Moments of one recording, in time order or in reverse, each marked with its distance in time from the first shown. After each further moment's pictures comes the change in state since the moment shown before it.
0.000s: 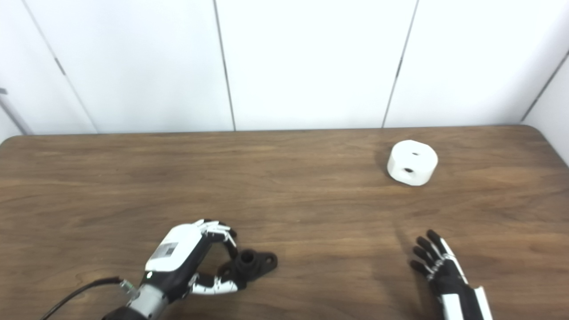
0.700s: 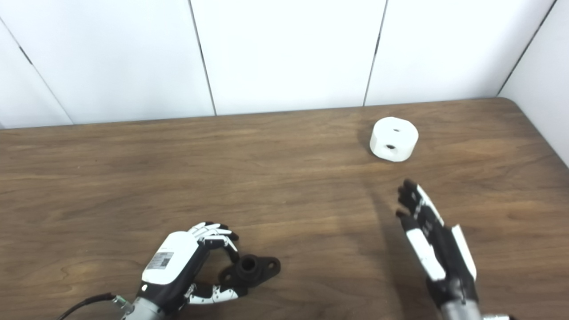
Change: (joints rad) left arm 0.083 -0.031 0.007 0.043 0.016 -0.197 0.079; right arm -0.119 -0.030 -0.040 -0.181 -0.069 0.282 -0.004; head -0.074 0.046
